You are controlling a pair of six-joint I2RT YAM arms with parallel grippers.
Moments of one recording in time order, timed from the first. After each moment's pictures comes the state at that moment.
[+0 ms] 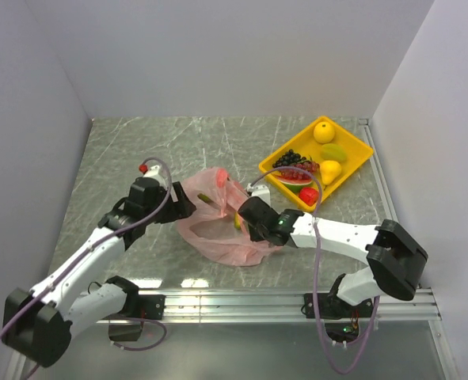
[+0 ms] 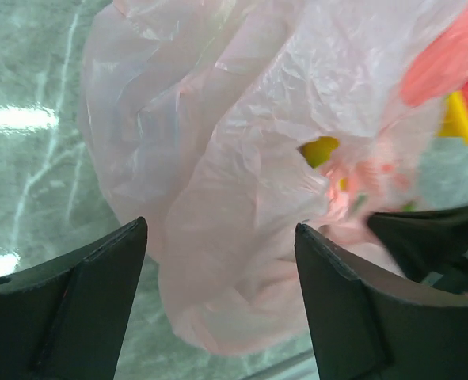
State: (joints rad) left arm -0.43 0.93 0.65 -0.35 0.06 -0.63; right arm 0.96 1.43 0.81 -0.39 0.36 0.63
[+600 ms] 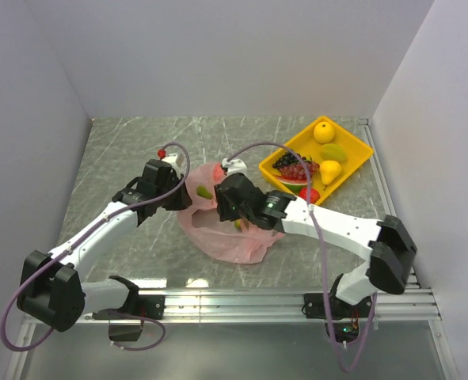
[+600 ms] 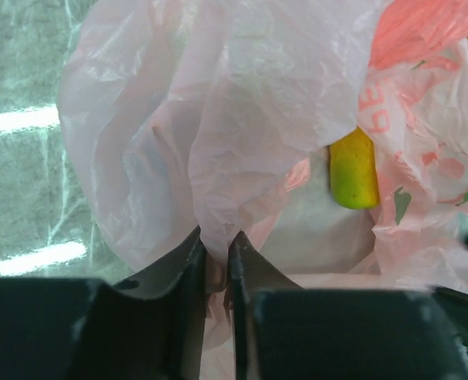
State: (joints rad) left arm -0.43 1.22 0.85 -0.39 0.09 -0.43; right arm 1.00 1.47 1.16 -0.43 0.31 0.55
